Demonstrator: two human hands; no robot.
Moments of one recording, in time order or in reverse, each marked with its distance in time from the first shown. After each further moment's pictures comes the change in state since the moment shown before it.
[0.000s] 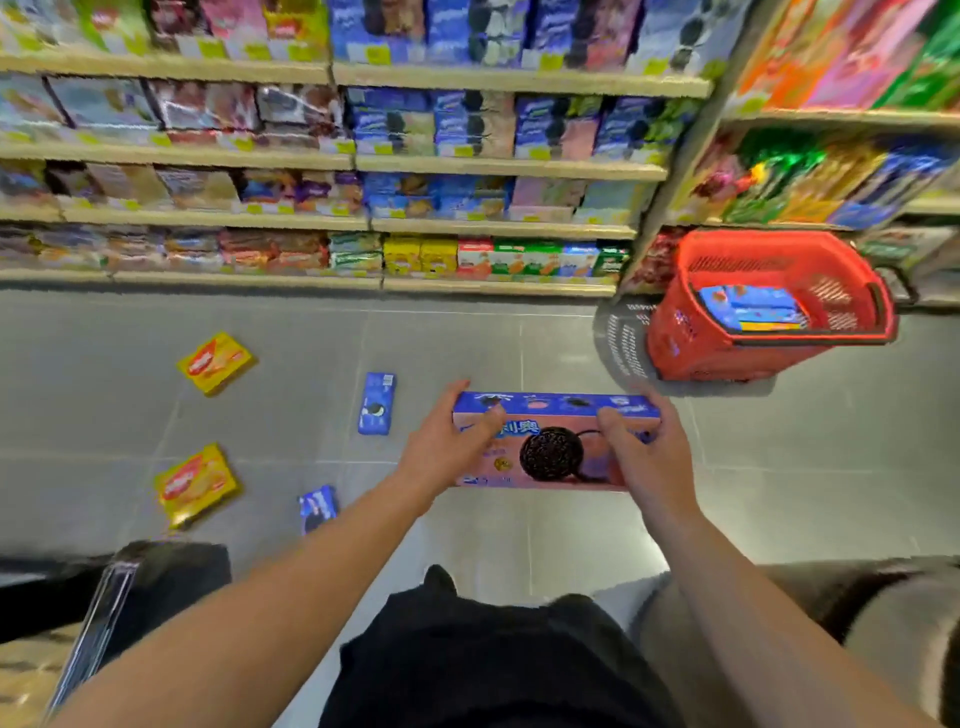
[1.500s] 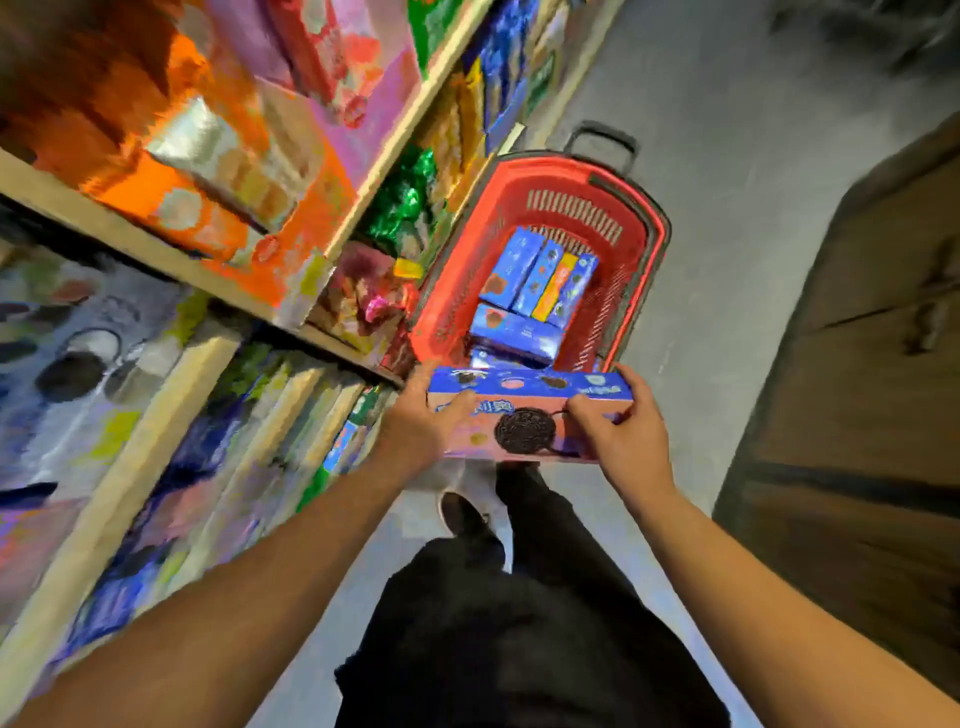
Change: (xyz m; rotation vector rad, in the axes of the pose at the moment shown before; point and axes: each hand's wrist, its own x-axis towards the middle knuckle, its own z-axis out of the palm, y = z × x) left_hand 0.612 0.445 0.458 0.817 -0.757 0.301; right_hand 0.628 -0.046 -0.176 0.216 0.833 0.552
